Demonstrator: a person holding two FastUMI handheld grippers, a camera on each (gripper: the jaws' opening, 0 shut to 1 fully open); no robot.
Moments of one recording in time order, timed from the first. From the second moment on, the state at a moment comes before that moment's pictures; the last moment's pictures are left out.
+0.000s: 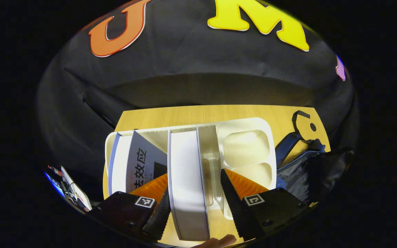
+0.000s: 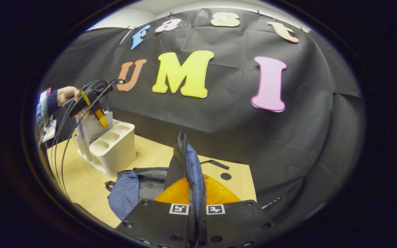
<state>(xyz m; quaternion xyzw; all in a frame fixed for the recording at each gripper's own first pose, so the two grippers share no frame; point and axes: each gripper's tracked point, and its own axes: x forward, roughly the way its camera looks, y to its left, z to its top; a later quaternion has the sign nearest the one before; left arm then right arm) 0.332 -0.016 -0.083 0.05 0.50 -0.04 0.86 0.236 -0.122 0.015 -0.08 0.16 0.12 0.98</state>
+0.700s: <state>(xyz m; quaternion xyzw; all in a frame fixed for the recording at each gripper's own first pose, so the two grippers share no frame) 0.276 -0.031 -0.067 0.04 0.48 -0.02 0.88 0.230 -0.127 -0.004 -0.08 0.17 0.11 0.98</state>
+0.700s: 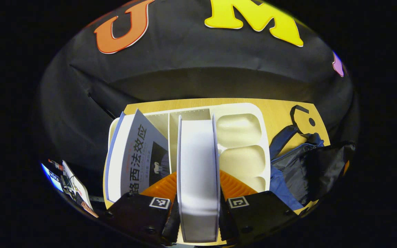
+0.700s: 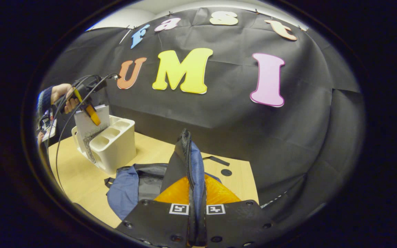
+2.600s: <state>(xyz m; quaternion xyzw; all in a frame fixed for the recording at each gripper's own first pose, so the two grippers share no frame) 0.162 -0.254 -0.054 -0.36 0.40 -0.24 0.80 0.238 -0.099 0.027 -0.11 0.19 0.10 0.97</state>
